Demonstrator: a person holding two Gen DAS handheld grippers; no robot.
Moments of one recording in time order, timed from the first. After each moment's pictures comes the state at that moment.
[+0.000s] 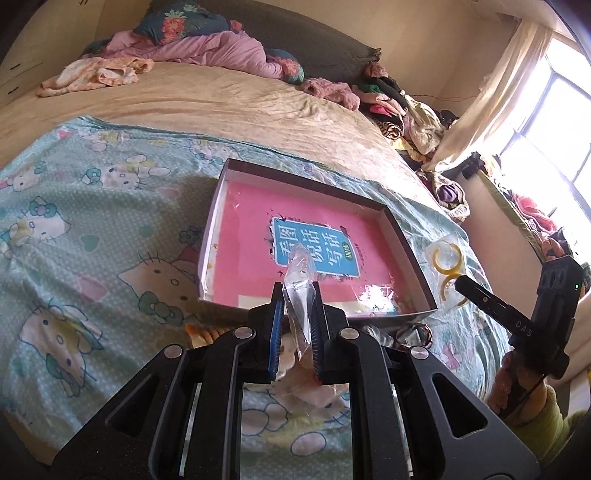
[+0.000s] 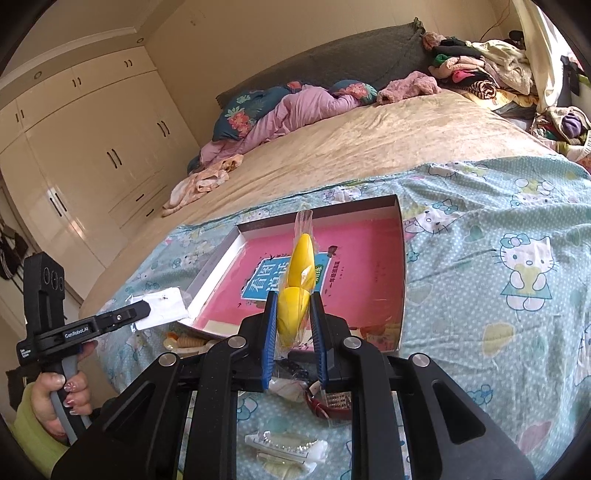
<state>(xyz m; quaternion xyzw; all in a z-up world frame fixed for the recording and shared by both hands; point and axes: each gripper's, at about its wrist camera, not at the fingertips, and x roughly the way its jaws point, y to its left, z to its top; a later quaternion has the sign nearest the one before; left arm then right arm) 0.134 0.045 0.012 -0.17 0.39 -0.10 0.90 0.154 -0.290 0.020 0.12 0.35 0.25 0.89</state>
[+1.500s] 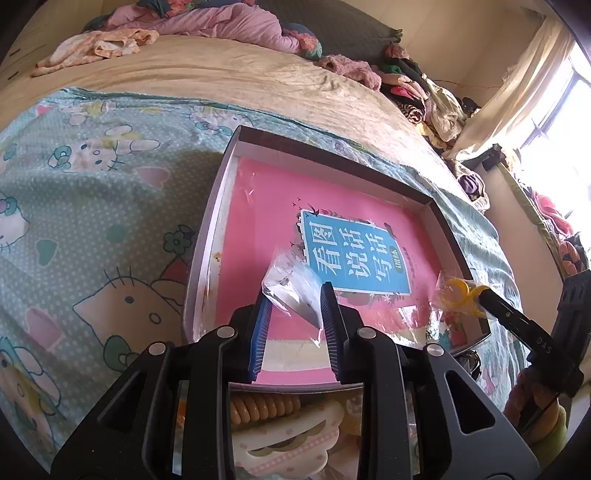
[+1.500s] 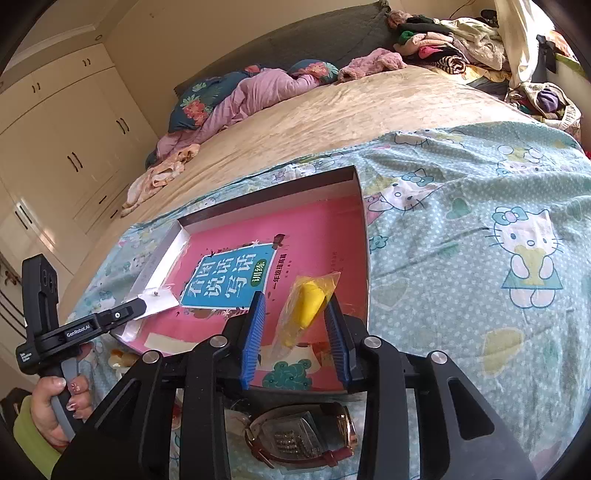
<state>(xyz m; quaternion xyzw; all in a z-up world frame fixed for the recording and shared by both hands) 0.198 0.045 -0.041 -0.17 0.43 -0.09 0.88 0.208 -0.295 -0.029 0.13 0.39 0.18 0.89</state>
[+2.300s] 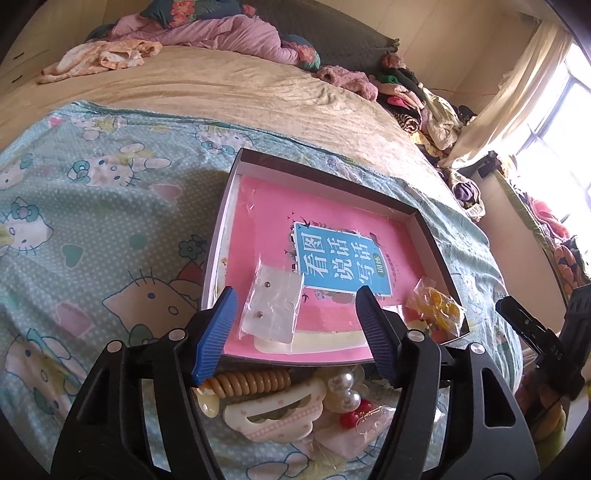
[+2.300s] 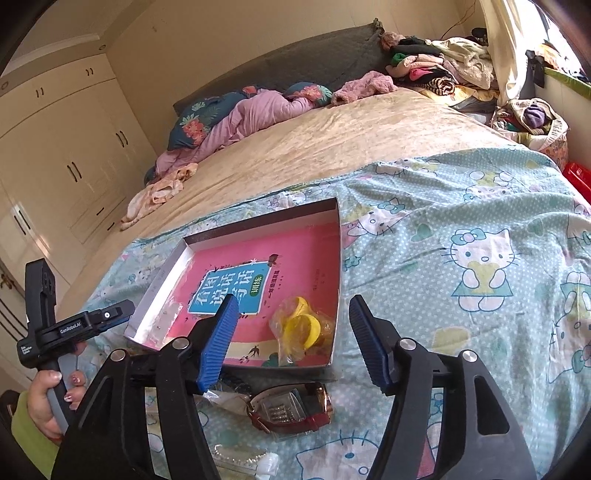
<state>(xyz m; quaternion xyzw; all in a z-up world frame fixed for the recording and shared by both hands) 0.175 0.052 -0.009 -0.18 0.41 -0.09 0.89 0.172 -0.319 0.010 0.13 0.36 0.17 0.91</state>
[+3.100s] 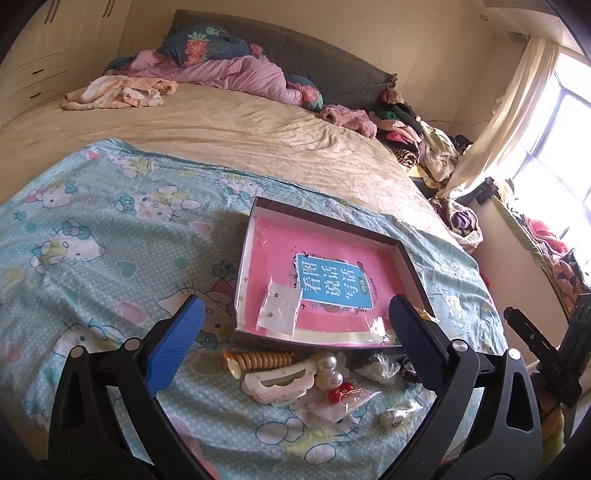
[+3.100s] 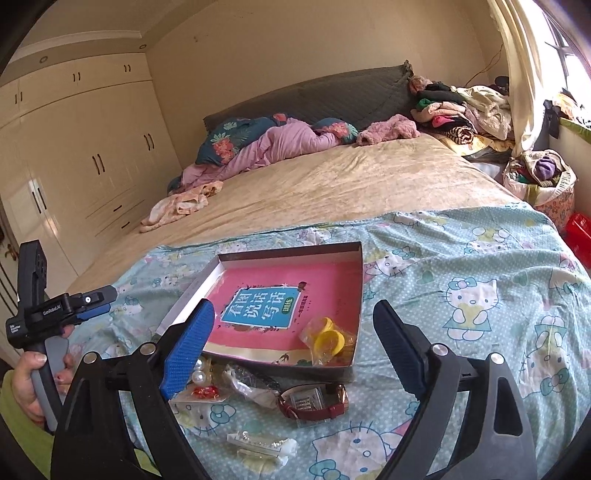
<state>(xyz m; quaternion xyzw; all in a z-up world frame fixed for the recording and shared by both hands) 0.115 0.066 0.045 -0.18 0.35 -0.06 0.92 0.122 -0.306 0.062 0.08 0.29 0.20 0.93</state>
